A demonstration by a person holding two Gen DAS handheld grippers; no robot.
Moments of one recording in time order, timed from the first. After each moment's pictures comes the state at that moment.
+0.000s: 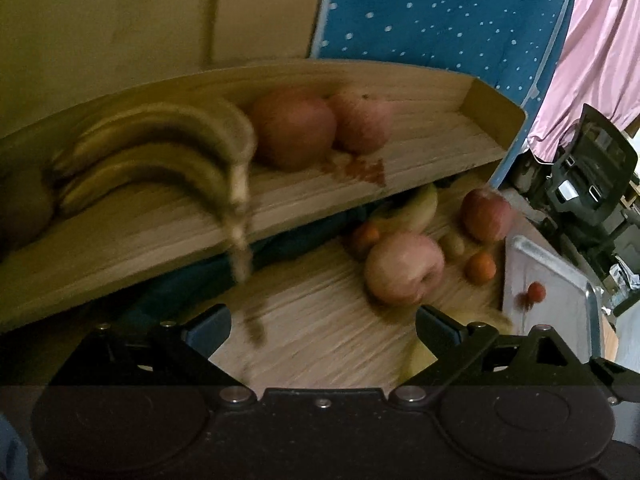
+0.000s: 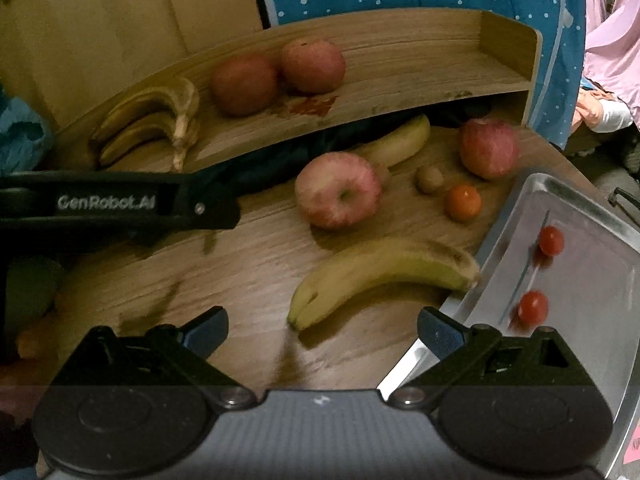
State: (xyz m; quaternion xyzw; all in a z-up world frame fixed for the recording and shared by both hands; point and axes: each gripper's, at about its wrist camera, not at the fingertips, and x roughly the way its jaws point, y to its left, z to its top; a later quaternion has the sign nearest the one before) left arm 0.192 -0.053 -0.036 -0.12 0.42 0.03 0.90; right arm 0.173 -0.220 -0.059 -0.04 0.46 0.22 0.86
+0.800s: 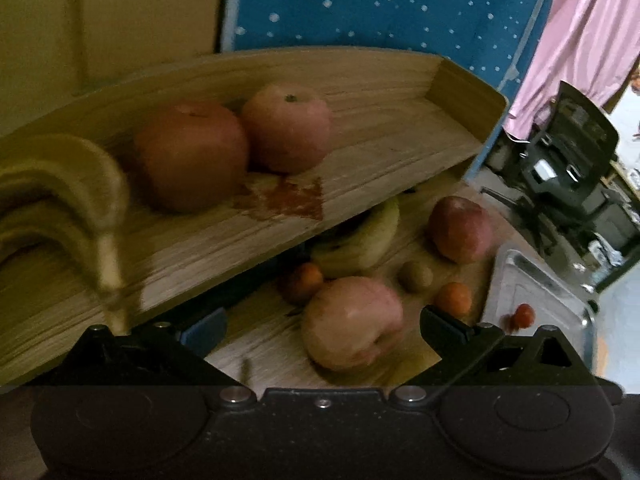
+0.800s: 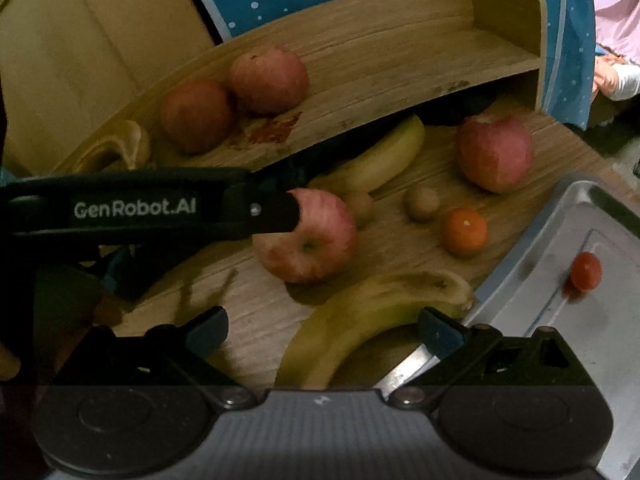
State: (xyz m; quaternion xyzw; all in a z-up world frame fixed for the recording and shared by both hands) left arm 0.268 -0.076 -0.047 -0.11 0.44 -0.03 0.89; right arm 0.237 -0.231 -0.080 0.03 0.48 0.25 0.84
